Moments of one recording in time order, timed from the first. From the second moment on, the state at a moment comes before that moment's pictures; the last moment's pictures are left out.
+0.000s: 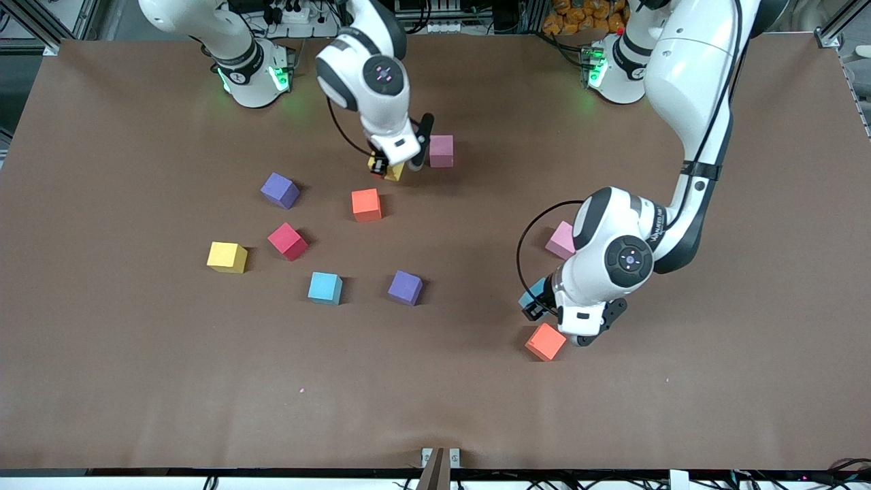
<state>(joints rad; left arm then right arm) -0.32 0.69 -0.11 -1.40 -0.10 2.09 -1.04 0.99 0.22 -0.07 -2.14 0.01 2.19 -0.51</state>
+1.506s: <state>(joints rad) -0.32 0.57 -0.11 -1.60 -0.10 2.05 -1.07 1.13 0.38 -0.07 -2.14 0.03 2.34 -0.62</state>
